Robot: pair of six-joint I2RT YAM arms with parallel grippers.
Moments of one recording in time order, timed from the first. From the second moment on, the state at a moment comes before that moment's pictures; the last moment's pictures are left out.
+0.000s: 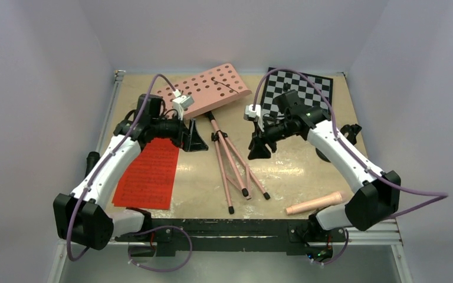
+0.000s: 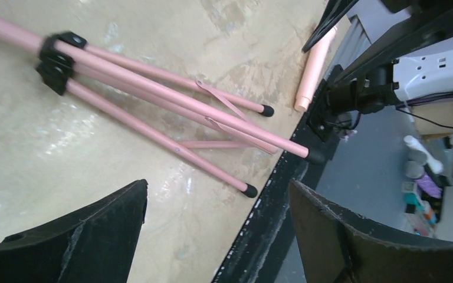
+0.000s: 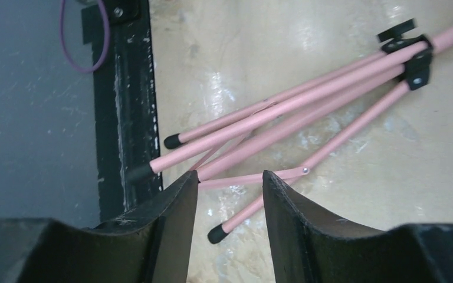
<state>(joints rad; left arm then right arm) -0.27 1.26 1.05 -0.60 0.85 -0.10 0.44 1.39 1.31 -0.90 -0.85 -0.56</state>
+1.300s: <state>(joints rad) -0.43 1.39 0.66 -0.20 0.75 -0.51 0.61 1.73 1.12 -0.58 -0.60 -0.03</state>
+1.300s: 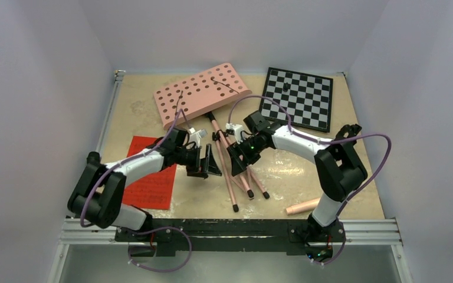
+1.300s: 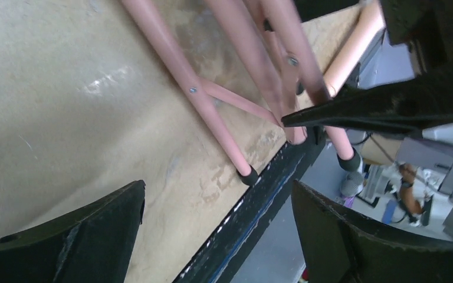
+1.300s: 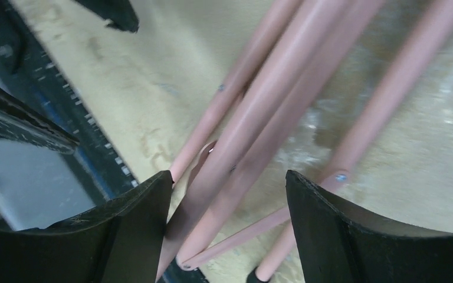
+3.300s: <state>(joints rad) -0.47 1.87 1.19 -0.62 0.49 -0.34 0.78 1.88 1.09 -0.20 -0.51 0.77</state>
